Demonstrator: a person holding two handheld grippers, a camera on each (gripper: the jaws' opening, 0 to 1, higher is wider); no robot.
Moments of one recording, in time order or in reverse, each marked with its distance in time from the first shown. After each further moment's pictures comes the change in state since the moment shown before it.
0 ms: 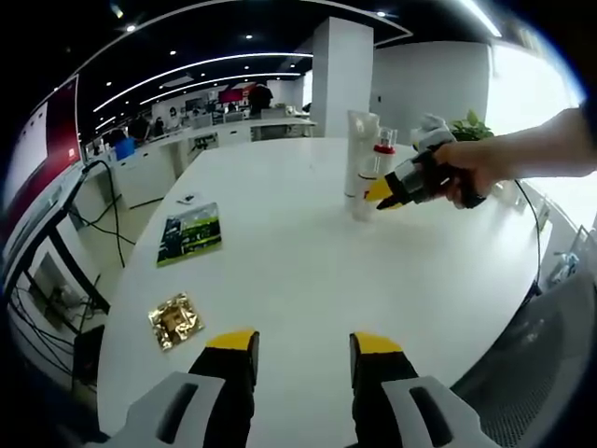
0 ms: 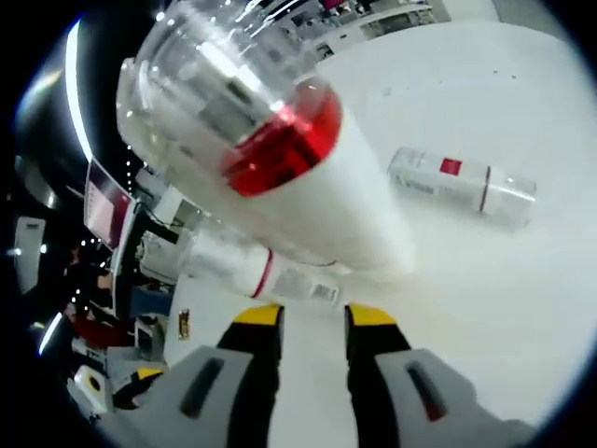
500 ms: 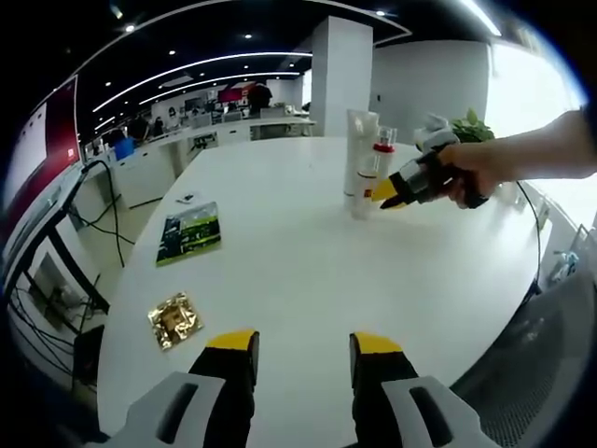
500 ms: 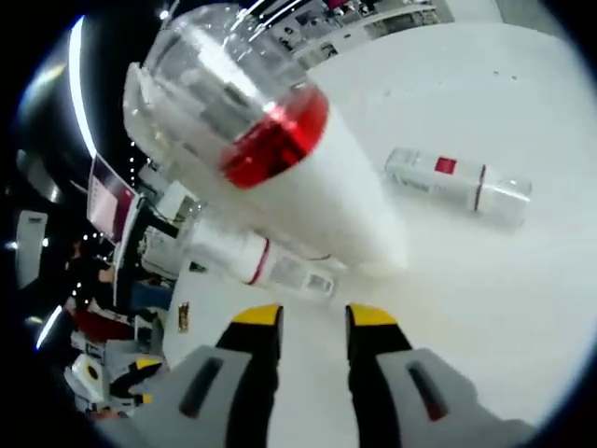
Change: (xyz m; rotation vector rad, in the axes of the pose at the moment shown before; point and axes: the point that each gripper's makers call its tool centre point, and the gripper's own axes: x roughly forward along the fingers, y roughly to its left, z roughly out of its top) left arm 0.001 0.000 -0.001 0.003 0.006 -0.002; right arm -0.011 -0.006 -0.006 -0.057 0.006 0.020
